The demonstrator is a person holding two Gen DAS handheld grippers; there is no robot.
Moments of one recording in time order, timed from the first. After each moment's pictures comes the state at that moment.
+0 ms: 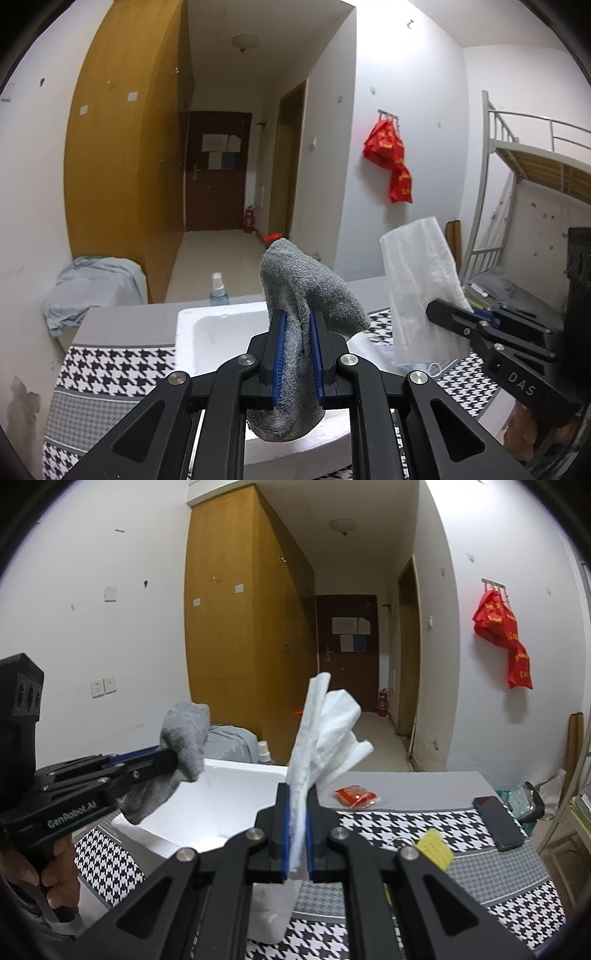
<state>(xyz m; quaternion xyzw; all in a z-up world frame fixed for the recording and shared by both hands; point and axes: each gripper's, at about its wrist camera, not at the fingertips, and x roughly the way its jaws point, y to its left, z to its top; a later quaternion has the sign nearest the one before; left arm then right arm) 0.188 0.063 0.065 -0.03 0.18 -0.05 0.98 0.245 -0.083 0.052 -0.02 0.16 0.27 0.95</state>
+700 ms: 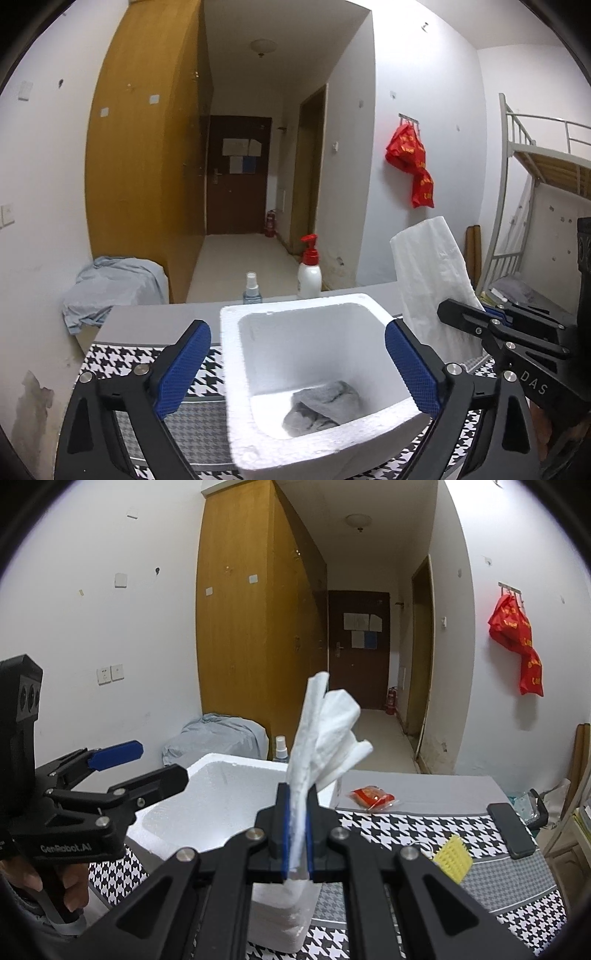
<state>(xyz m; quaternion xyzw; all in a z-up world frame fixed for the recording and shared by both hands) 0.180 0.094 0.059 -0.04 0.17 -0.01 0.98 0.250 -0.055 0.053 -0.04 0.17 0.28 0.94</state>
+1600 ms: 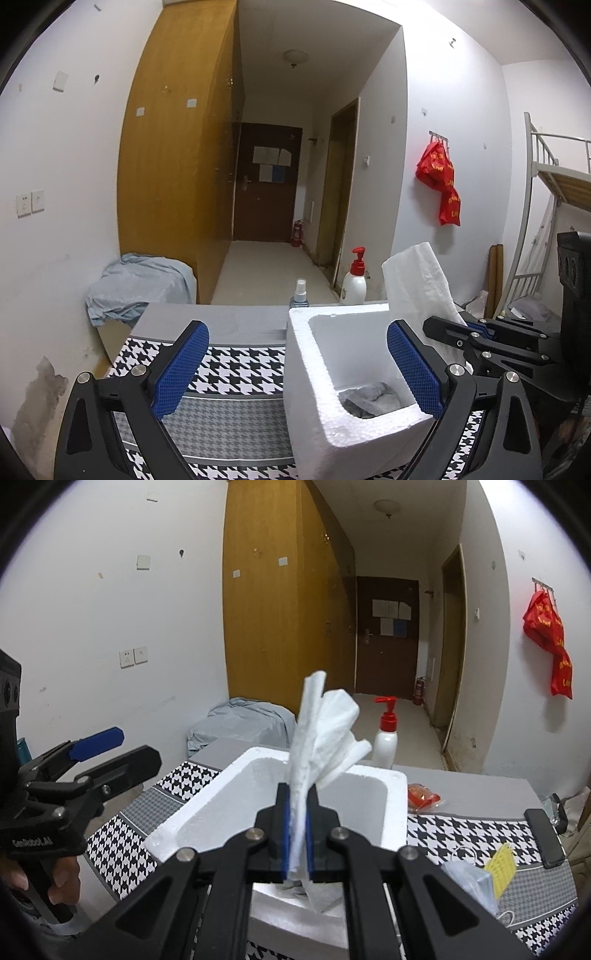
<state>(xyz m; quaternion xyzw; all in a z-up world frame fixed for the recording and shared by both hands) 0.157 0.136 0.060 -0.06 0.15 0.04 0.99 0.259 -0.007 0.046 -0.06 0.20 0.33 0.92</state>
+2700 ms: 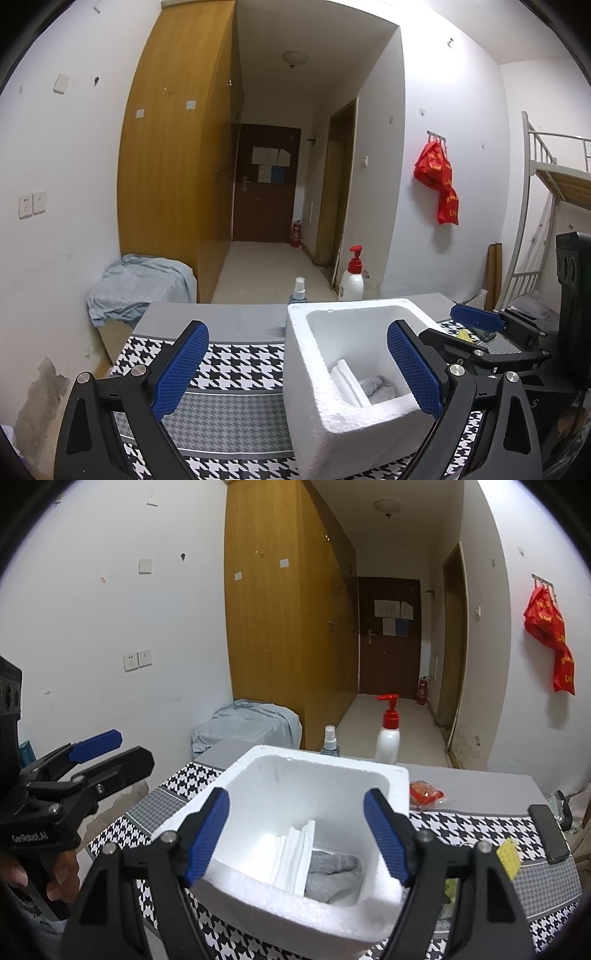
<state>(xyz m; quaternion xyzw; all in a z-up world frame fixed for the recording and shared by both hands) 0.148 0.134 0.063 -0.05 0.15 0.04 0.99 0.252 -0.021 0.047 -0.04 0.20 0.34 0.92</state>
